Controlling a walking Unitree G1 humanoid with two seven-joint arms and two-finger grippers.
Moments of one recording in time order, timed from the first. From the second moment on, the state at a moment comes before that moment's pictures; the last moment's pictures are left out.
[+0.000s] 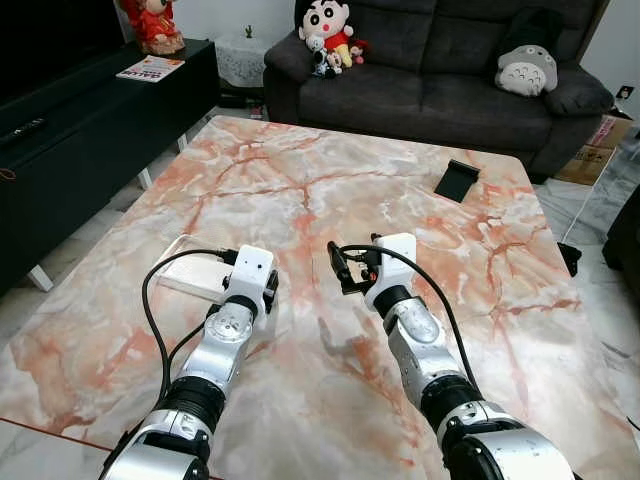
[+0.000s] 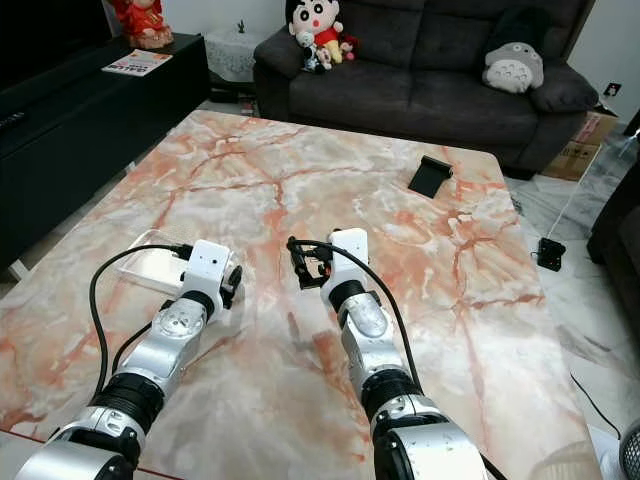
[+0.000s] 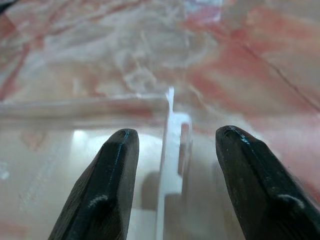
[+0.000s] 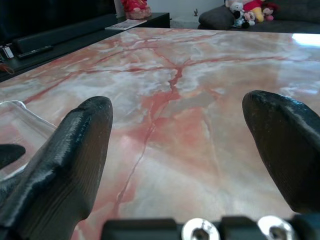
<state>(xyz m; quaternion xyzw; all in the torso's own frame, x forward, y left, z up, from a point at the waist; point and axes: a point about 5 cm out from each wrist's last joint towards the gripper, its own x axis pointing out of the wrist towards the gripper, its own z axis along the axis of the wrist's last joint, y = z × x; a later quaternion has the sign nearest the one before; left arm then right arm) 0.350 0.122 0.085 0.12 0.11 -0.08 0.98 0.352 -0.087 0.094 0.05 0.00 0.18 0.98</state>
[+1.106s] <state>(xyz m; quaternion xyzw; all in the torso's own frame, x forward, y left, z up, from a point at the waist) 0.350 0.115 0.080 0.12 0.16 -0.10 0.98 0.352 -0.087 0.094 0.05 0.00 0.18 0.98</state>
